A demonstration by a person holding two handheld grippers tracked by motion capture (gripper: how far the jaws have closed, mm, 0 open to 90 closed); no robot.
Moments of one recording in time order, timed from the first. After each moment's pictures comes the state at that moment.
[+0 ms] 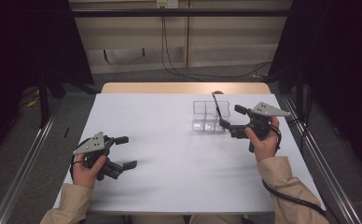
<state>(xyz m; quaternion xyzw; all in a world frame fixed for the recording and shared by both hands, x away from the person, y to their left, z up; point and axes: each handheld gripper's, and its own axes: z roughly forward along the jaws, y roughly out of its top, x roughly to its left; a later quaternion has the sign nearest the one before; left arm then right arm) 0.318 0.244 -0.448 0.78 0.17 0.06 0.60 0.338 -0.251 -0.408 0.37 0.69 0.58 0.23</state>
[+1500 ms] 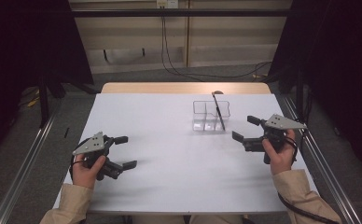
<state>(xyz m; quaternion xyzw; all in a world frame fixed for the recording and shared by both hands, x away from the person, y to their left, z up) 0.317 0.244 -0.447 0.78 0.17 0.06 0.60 0.301 -0.282 -0.416 0.36 0.71 0.56 0.24</state>
